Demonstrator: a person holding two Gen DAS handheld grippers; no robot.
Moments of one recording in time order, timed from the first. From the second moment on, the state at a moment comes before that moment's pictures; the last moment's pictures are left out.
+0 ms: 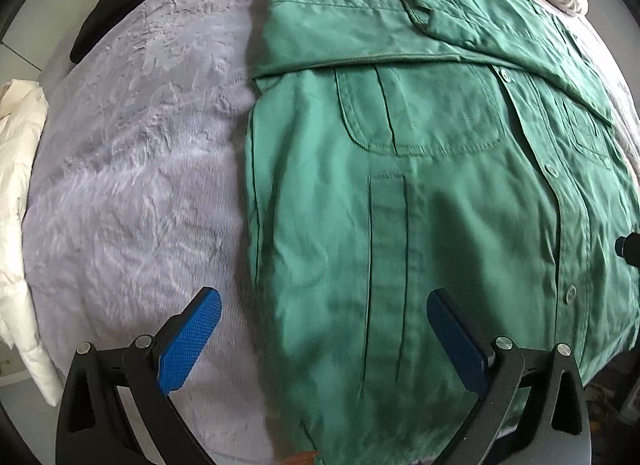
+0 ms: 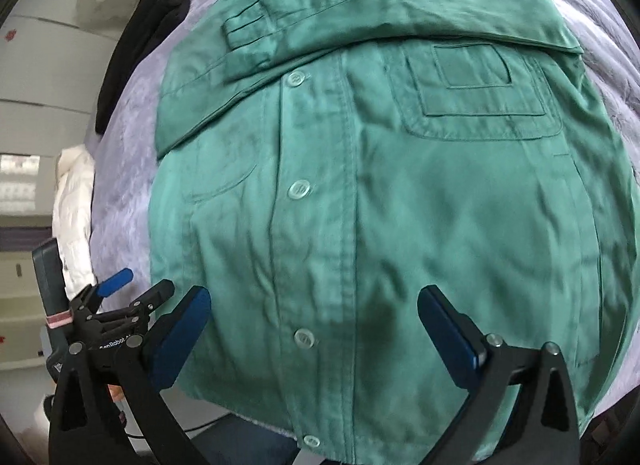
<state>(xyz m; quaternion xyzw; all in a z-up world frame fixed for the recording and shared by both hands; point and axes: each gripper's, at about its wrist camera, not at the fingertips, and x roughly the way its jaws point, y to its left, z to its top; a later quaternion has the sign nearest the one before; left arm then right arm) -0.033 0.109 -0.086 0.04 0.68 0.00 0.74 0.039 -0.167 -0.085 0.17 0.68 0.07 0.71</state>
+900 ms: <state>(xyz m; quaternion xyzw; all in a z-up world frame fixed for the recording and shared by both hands) -0.024 0.117 -0.079 0.03 0.70 -0.02 0.71 0.005 -0.173 -0.081 0.27 0.70 0.07 0.66</state>
